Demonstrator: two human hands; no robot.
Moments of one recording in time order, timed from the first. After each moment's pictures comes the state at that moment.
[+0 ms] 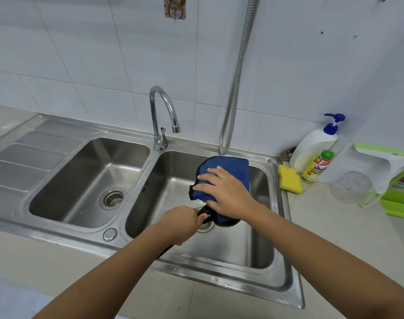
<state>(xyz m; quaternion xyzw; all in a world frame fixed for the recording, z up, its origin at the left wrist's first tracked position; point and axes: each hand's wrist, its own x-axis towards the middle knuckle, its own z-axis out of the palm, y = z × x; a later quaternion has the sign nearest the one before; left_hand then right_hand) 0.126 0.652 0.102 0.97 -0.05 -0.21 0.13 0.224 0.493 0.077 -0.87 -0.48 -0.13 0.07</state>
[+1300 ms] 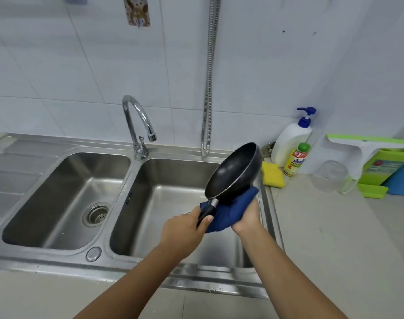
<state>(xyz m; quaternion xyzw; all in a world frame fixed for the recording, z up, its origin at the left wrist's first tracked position) 0.127 0.613 0.071 0.98 -0.06 -0.03 0.18 0.203 0.454 0.045 -0.36 0.22 0.10 0.90</state>
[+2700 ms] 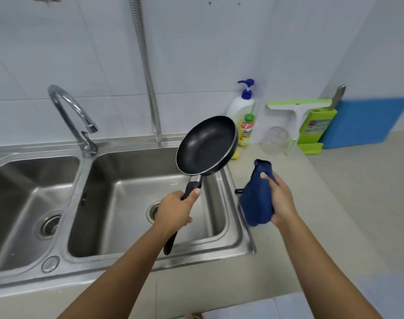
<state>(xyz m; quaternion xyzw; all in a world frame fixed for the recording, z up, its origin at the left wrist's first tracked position) 0.128 0.543 0.079 0.87 0.06 -0.15 0.46 0.111 0.296 0.080 -0.59 0.26 -0.06 0.76</state>
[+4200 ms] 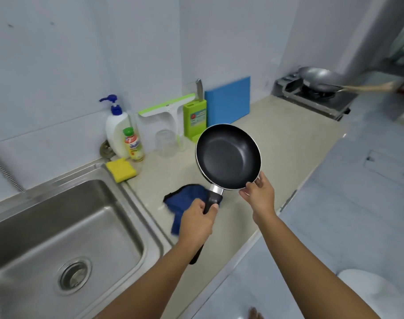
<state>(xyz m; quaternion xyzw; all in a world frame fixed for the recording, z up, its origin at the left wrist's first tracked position) 0.045 0.314 0.058 0.80 -0.18 -0.25 0.52 -0.020 0.158 0.077 -0.50 0.42 -0.35 0.67</state>
